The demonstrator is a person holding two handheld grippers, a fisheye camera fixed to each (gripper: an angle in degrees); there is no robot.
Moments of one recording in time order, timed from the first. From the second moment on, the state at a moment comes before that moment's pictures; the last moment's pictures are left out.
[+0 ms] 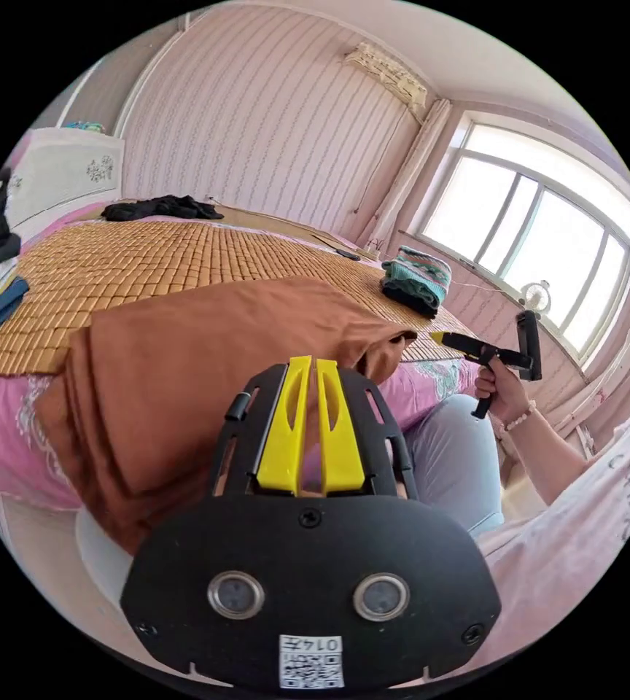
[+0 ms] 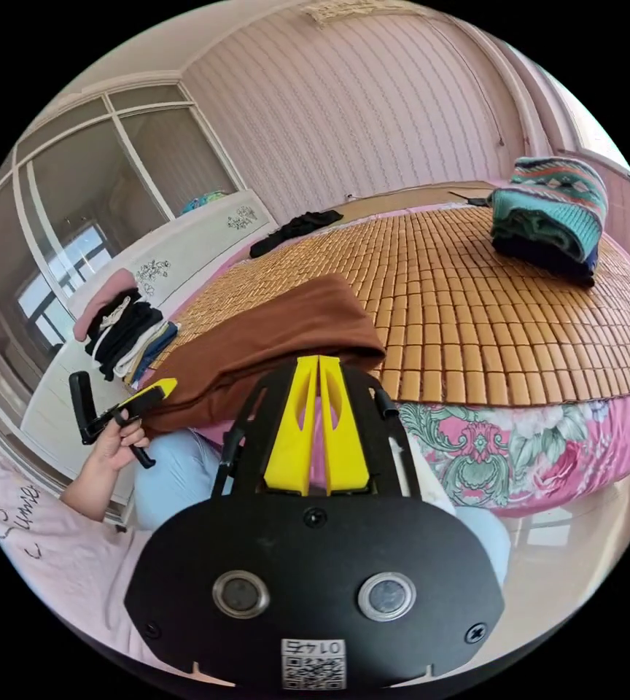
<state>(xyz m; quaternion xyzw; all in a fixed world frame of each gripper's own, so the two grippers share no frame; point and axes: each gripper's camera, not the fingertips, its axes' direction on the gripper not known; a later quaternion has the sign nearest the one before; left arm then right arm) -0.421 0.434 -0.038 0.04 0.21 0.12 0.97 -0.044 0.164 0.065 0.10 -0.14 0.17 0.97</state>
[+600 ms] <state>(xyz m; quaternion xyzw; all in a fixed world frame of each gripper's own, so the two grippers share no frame) -0.577 0.407 -0.088 0.03 0.06 -0.05 1.00 -0.369 0.040 0.156 -0.04 -0.18 -0.27 0.95</state>
